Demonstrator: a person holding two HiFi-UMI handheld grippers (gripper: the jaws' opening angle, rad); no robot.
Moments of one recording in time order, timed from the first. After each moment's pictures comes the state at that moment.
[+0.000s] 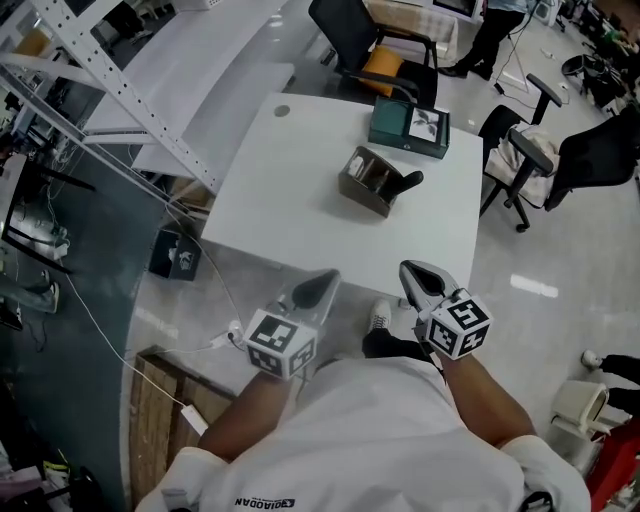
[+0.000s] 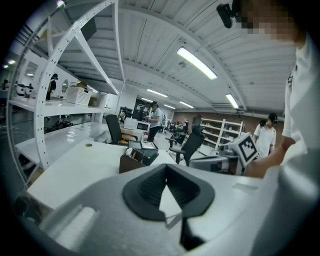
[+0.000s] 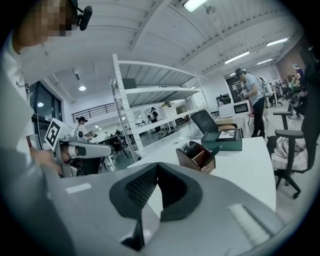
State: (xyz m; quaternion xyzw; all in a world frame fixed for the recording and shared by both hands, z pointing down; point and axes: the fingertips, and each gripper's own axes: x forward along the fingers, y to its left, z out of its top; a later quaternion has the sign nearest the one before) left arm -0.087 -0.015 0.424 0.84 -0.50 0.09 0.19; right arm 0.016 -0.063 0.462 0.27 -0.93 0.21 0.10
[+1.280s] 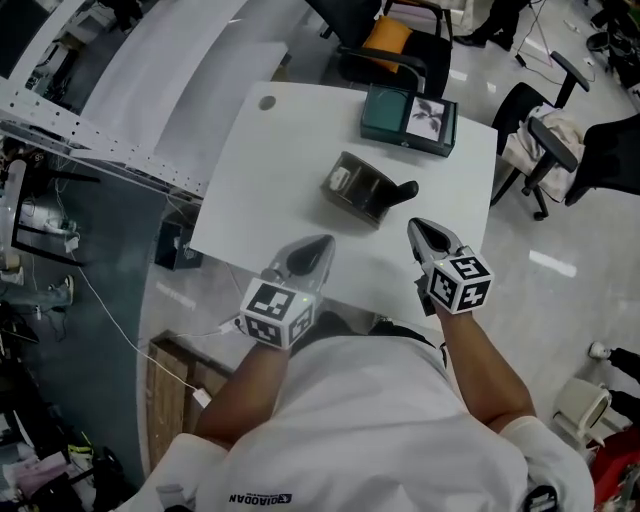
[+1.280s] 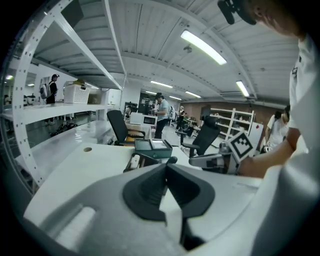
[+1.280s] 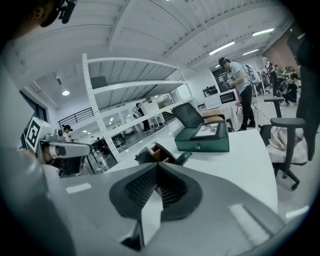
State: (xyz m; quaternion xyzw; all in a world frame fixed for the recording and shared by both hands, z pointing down) left arm -0.085 -0.170 0.454 0.81 -0.53 0.14 0.19; right arm 0.037 -0.247 0.523 0.31 -0.90 0.27 0.11
